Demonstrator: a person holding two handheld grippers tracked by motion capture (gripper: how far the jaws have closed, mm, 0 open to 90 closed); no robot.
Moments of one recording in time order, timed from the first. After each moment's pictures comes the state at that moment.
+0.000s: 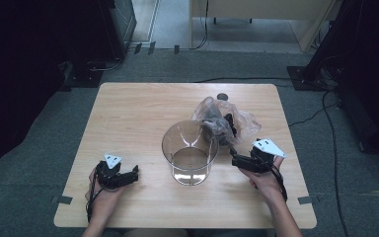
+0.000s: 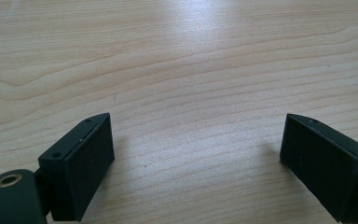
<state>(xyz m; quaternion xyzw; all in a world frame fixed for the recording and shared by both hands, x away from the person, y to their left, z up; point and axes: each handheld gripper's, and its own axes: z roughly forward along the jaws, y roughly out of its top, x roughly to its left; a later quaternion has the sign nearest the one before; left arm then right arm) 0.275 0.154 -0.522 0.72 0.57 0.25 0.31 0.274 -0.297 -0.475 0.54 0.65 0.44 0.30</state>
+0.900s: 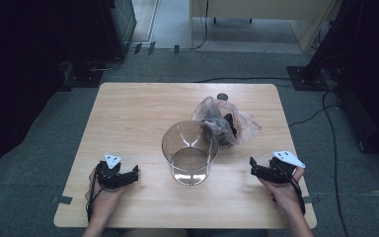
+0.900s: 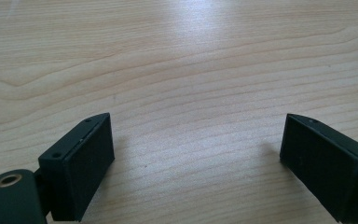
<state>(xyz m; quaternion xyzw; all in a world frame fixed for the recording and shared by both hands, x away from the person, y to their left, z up) 0.275 0.154 -0.522 0.72 0.57 0.25 0.31 0.251 -0.353 -0.505 0.61 0.63 0.38 0.29</state>
